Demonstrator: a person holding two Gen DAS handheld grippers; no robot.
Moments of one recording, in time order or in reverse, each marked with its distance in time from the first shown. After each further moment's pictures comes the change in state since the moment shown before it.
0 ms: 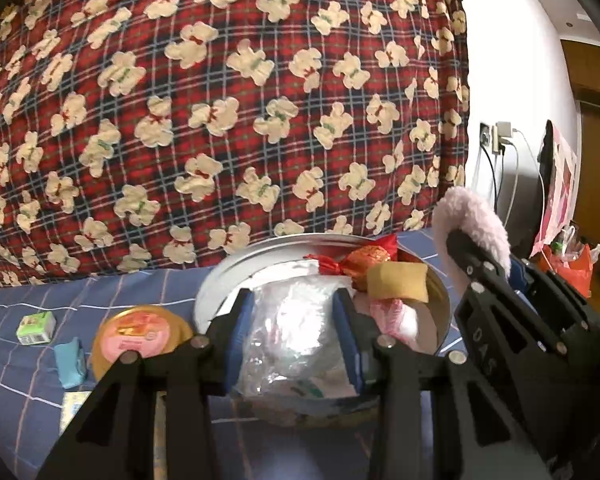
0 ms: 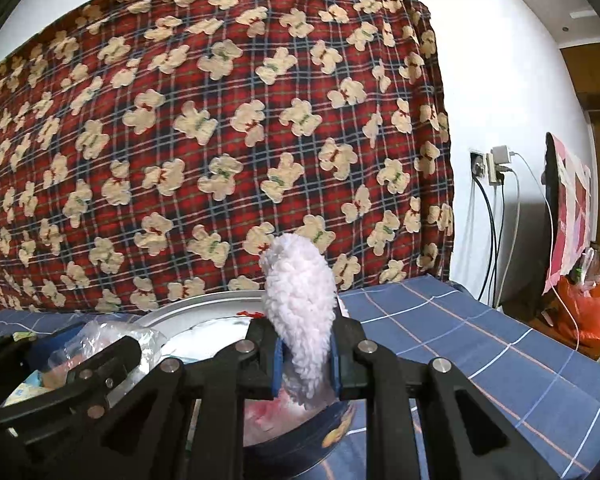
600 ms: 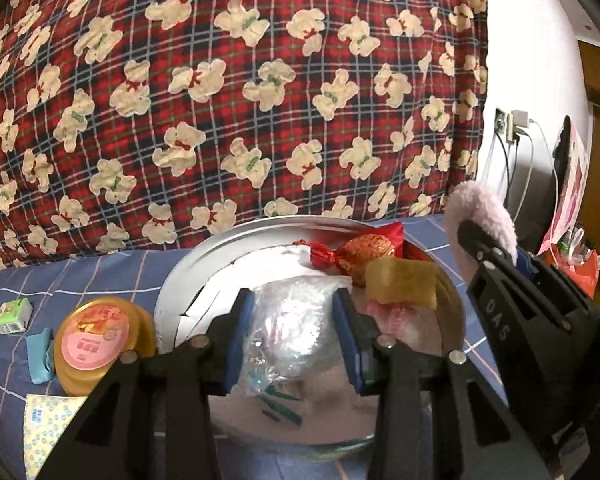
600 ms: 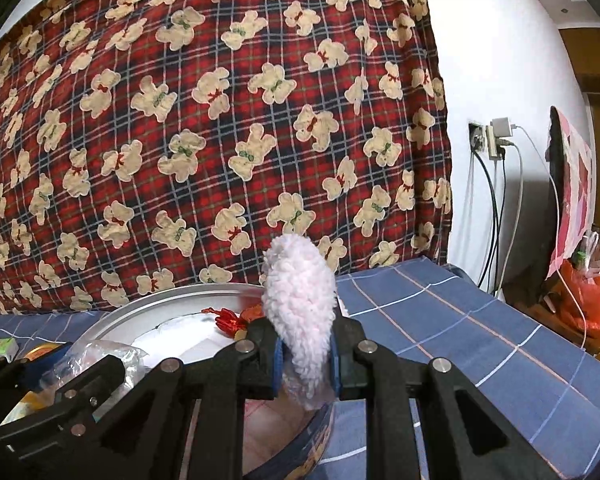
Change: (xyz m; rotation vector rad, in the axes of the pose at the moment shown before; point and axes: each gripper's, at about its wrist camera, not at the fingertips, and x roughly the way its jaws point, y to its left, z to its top) left arm 0.049 -0.012 0.008 -0.041 0.098 0.014; right arm 0.054 -0.027 0.005 0.027 0.094 -0.013
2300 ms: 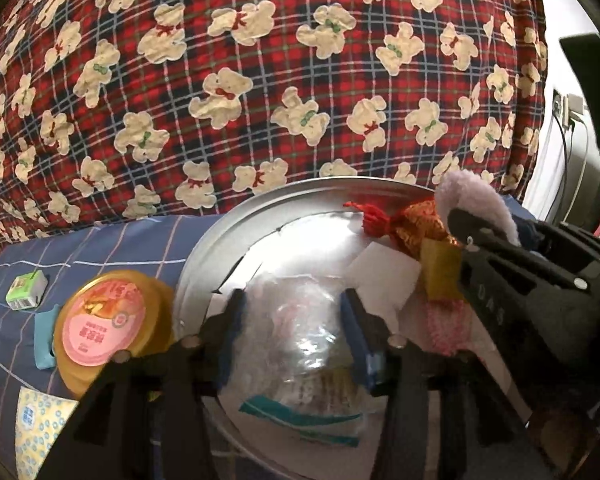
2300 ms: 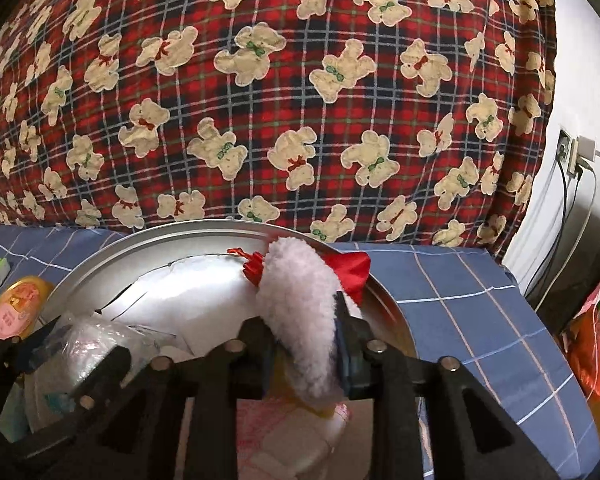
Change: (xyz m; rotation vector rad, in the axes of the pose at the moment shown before) left arm 0.047 0.027 -0.011 -0.048 0.098 0.159; right arm 0.071 0.056 -0.002 -0.237 0.245 0.111
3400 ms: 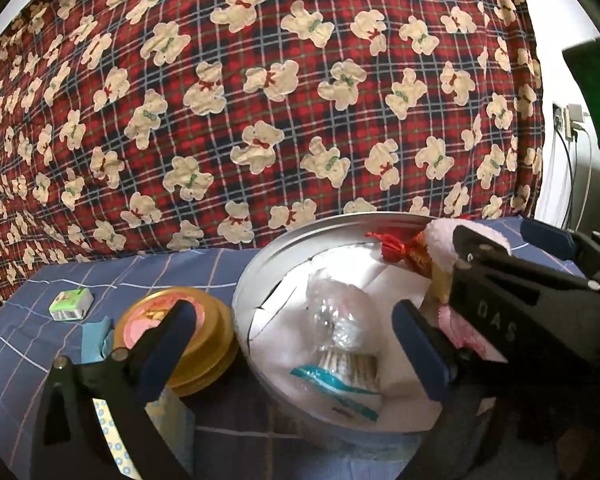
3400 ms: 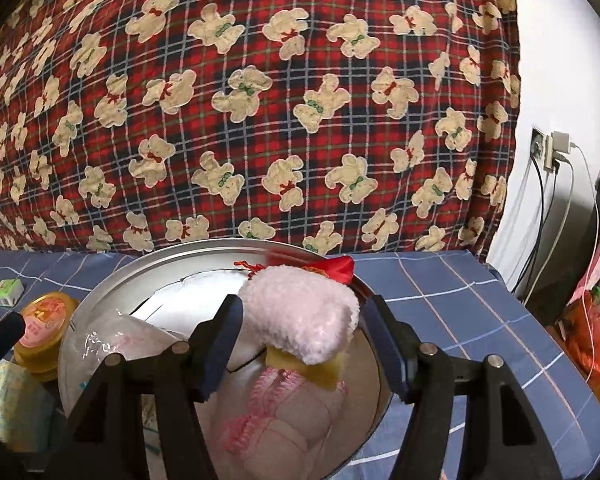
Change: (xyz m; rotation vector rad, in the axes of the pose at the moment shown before) left arm -0.047 0.005 -0.014 0.018 -0.165 0.101; right arm -0.043 -0.002 -0.009 0.067 -0.087 -0.026
